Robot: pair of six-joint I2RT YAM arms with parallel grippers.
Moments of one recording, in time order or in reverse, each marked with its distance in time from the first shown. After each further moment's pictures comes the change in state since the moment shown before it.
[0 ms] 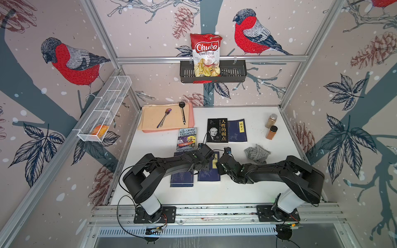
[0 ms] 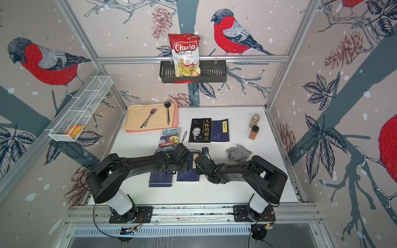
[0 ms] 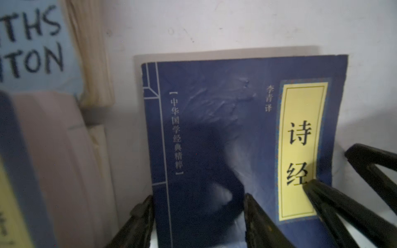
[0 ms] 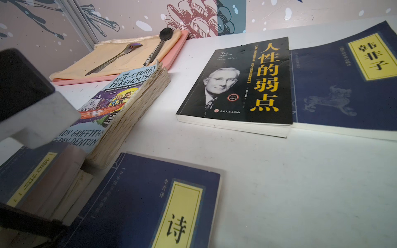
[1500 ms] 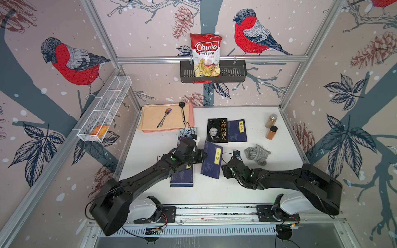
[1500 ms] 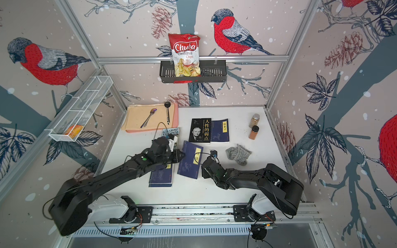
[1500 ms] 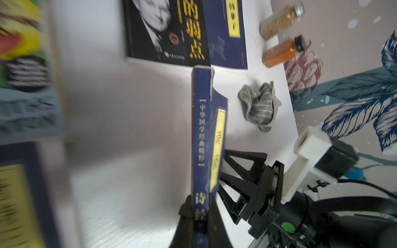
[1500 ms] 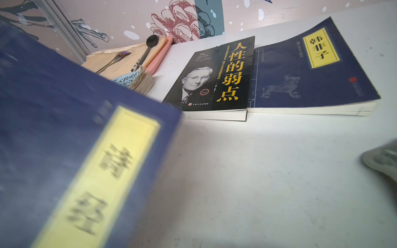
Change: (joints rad) left arm 0.208 -0.485 -0.141 0.144 0.351 0.023; right arm -0.016 -0.187 -0.158 -0.018 0.006 0.051
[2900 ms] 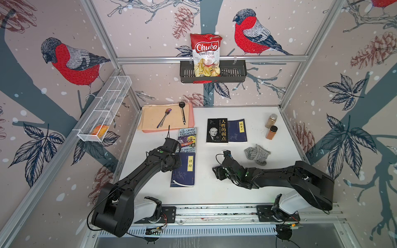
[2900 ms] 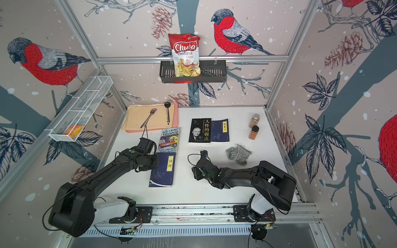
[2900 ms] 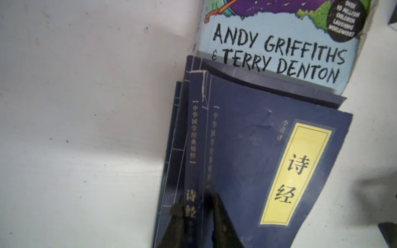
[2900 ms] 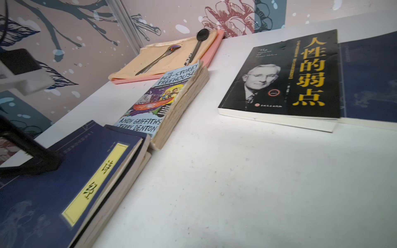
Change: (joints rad) left arm 0.296 0.076 0.004 -0.502 -0.223 0.158; right arm 0.071 0.073 0.087 0.078 -0.142 -0.103
